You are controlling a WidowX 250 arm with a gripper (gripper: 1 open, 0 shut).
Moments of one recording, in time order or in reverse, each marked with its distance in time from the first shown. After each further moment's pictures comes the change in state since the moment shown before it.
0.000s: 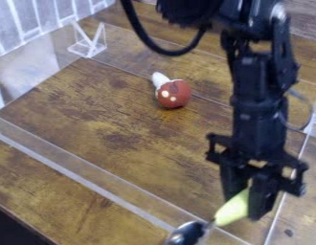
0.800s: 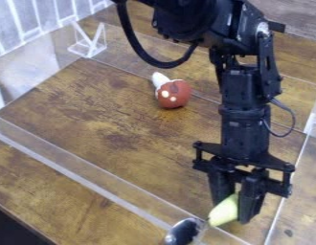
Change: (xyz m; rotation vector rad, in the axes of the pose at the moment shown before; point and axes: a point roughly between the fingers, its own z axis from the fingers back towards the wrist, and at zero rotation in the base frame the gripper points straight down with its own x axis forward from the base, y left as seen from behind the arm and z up) arm 0.004 0.005 -0.002 -0.017 0.022 0.096
